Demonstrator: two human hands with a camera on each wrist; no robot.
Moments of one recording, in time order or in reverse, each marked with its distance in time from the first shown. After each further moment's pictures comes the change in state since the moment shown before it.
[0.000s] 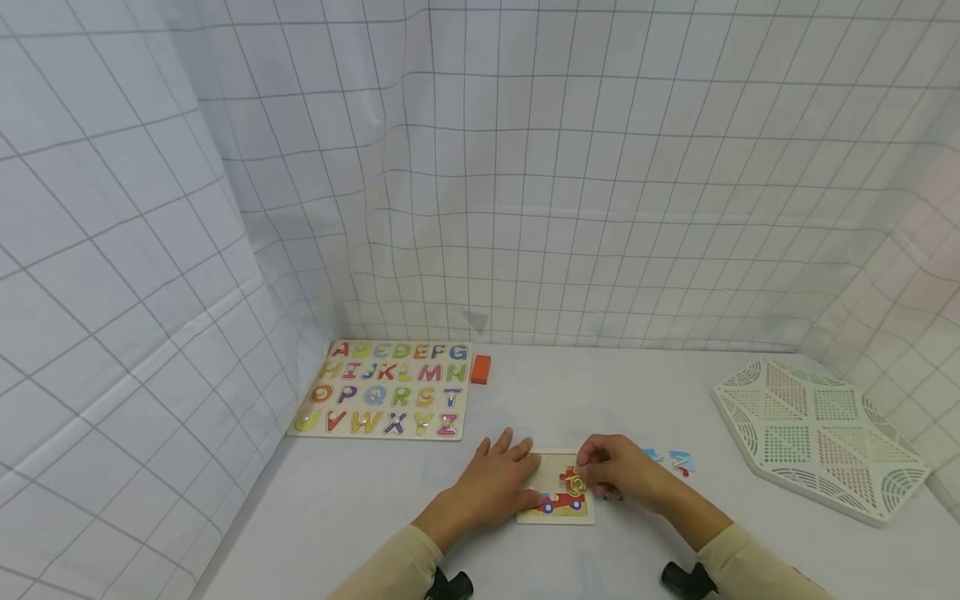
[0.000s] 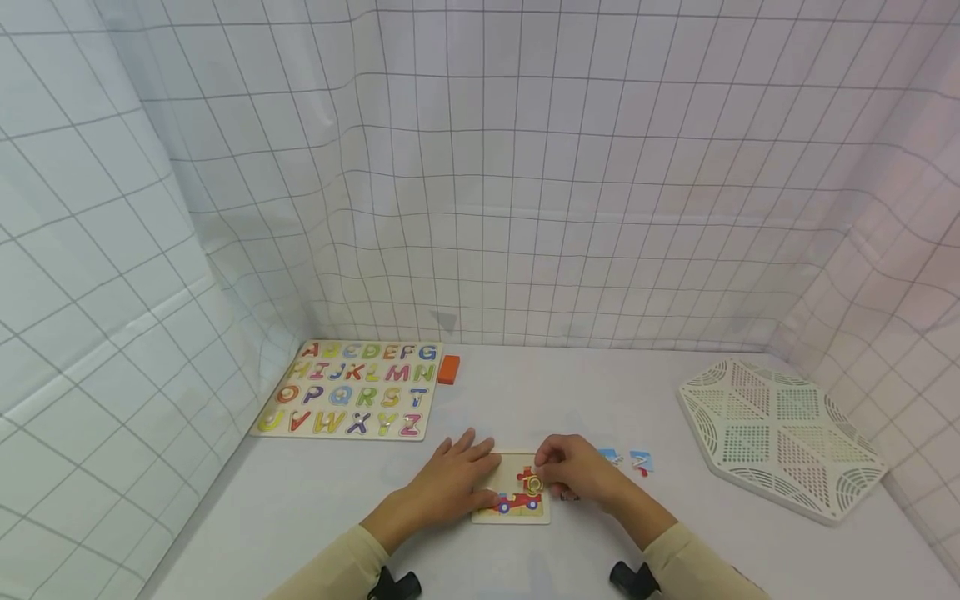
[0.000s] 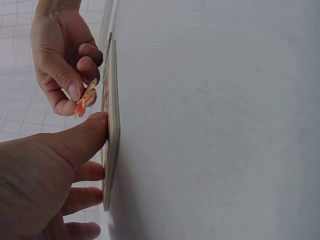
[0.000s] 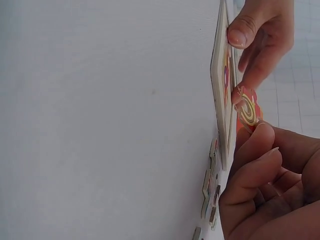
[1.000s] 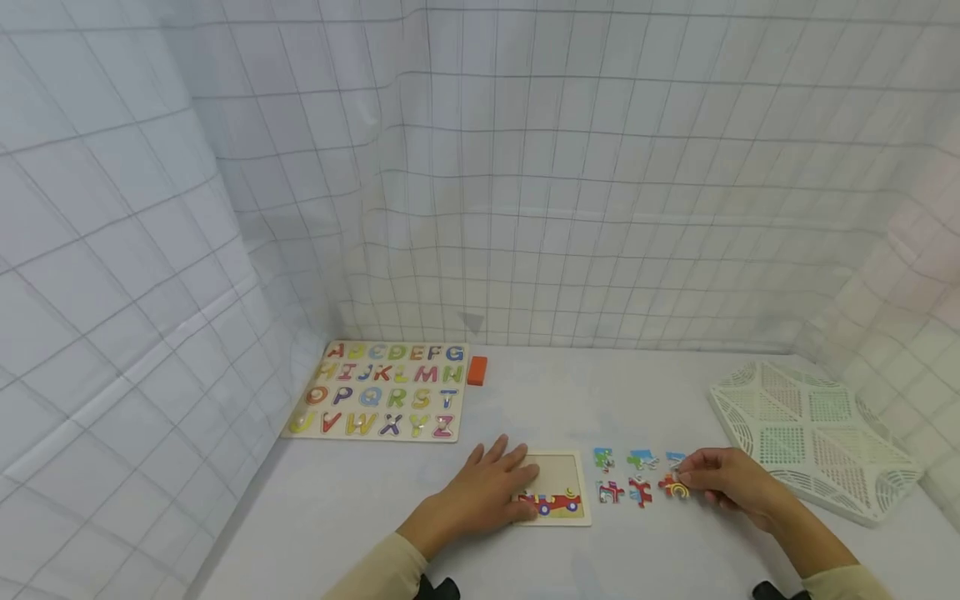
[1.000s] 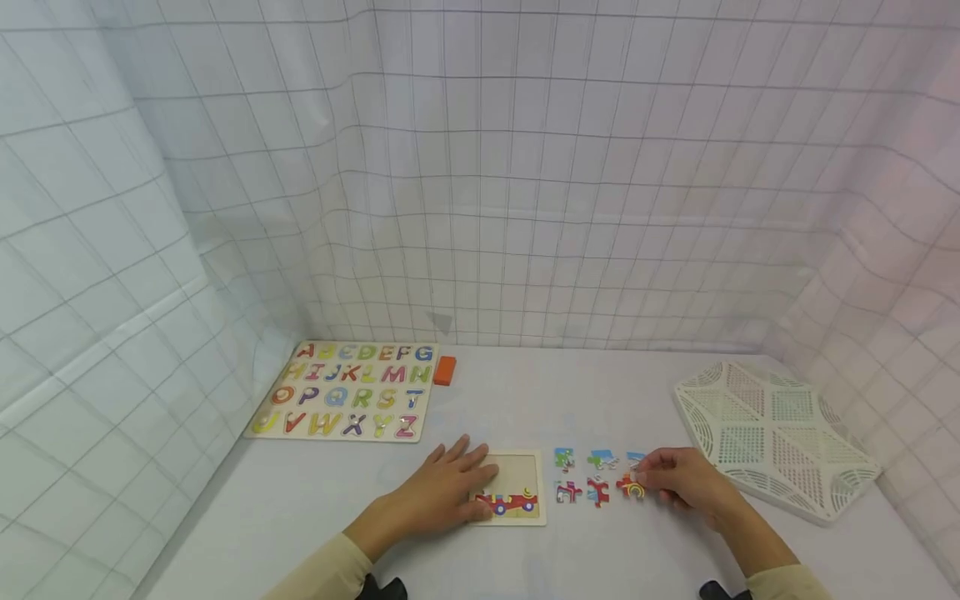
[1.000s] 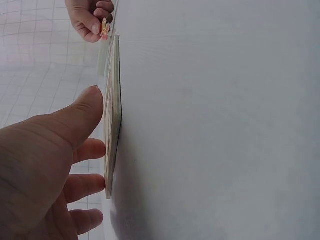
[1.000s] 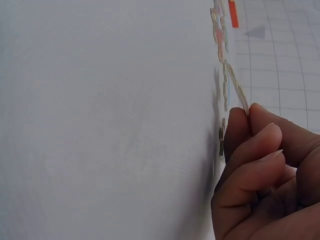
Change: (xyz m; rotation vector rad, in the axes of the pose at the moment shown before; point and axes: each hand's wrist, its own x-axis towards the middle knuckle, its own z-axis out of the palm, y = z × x) left_hand -0.014 -0.006 -0.004 -0.064 -0.053 0.067; right_hand -0.076 0.051 -0.109 -0.017 0.174 0.199
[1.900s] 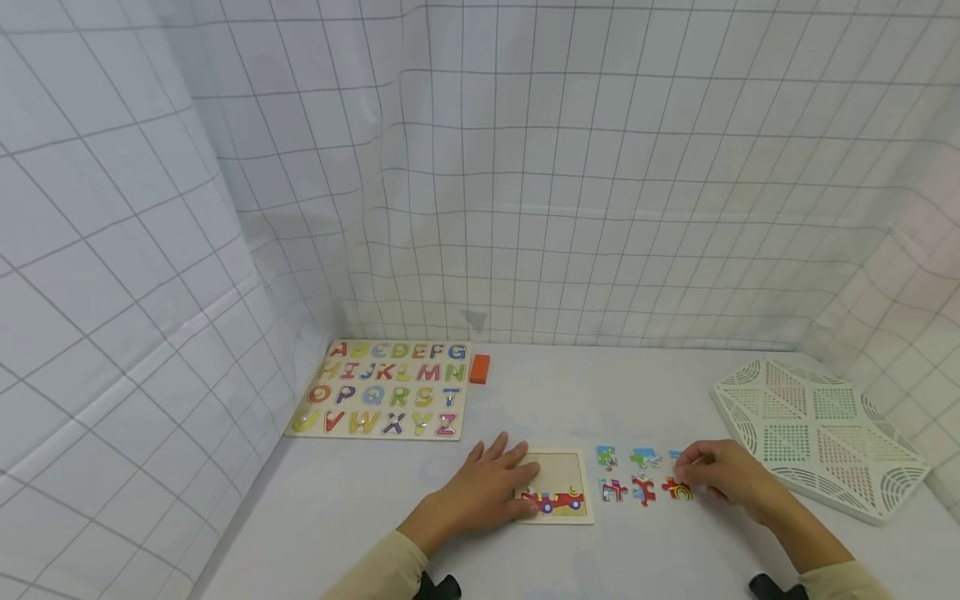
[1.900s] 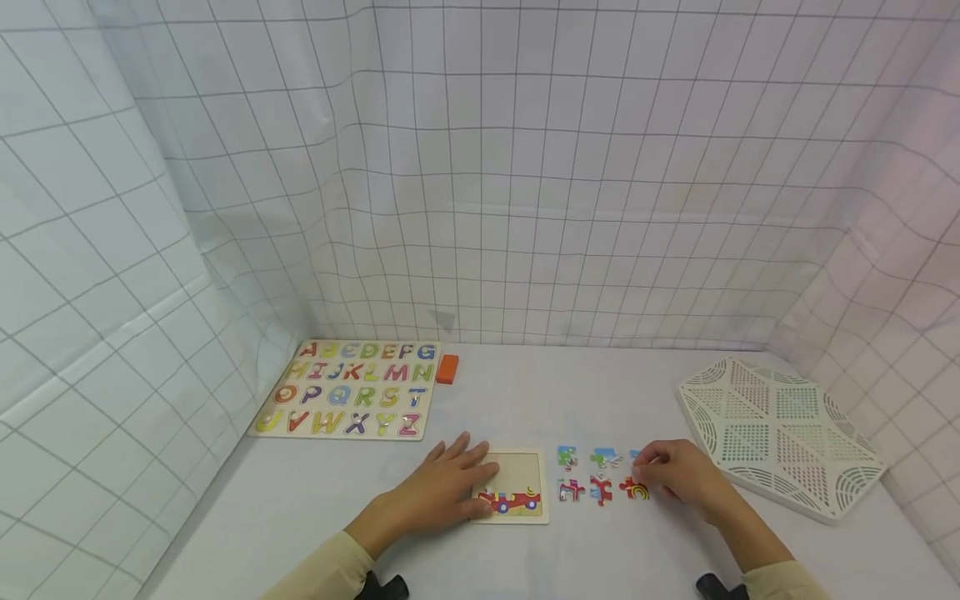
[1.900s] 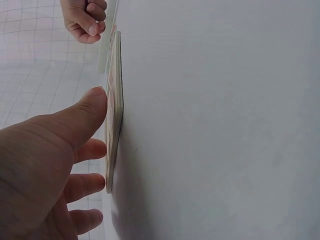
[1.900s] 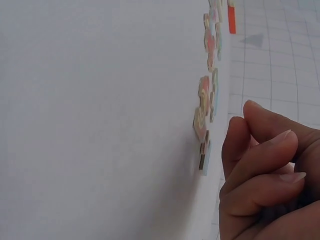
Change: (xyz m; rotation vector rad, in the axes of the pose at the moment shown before) left_hand -0.002 -0.006 0.001 0.001 -0.004 -0.009; right_hand 0.002 -0.013 0.015 -0.160 0.125 0.023
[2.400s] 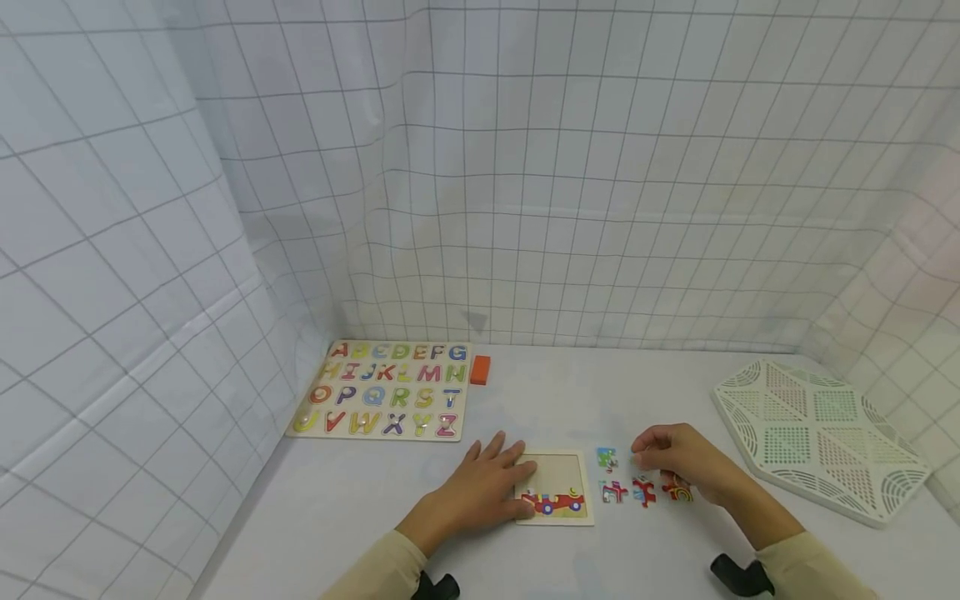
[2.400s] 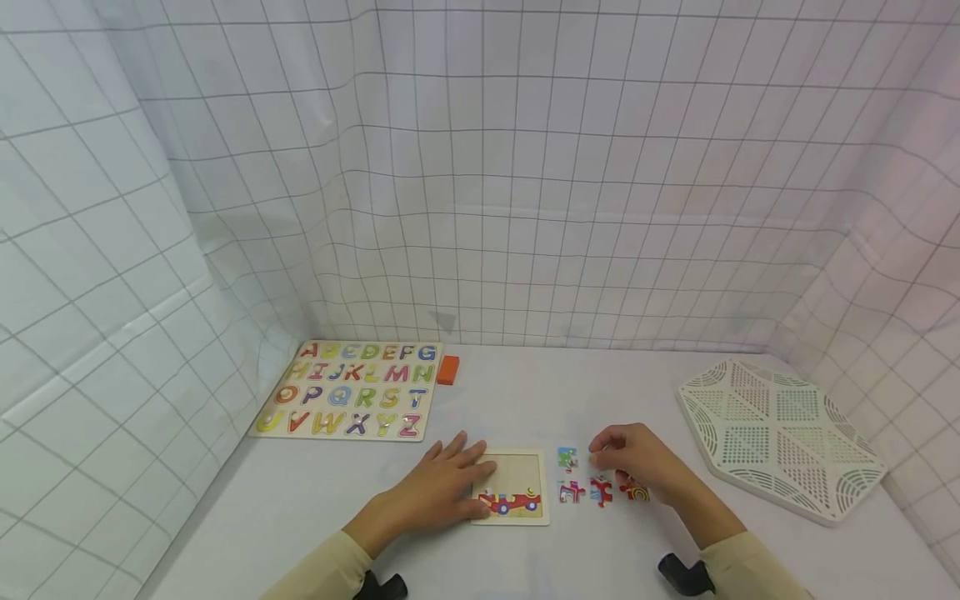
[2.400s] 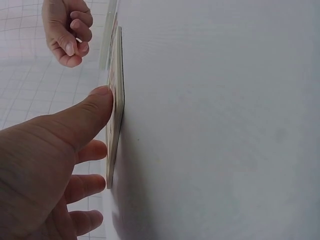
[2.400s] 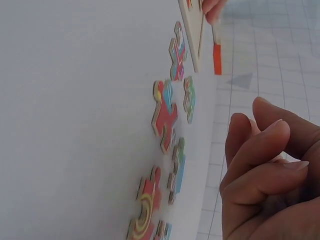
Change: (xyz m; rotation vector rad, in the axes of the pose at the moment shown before) left_hand -0.002 -0.002 -0.003 -0.005 0.003 -0.014; right_hand 0.017 -0.044 0.029 0.106 -0.134 -0.133
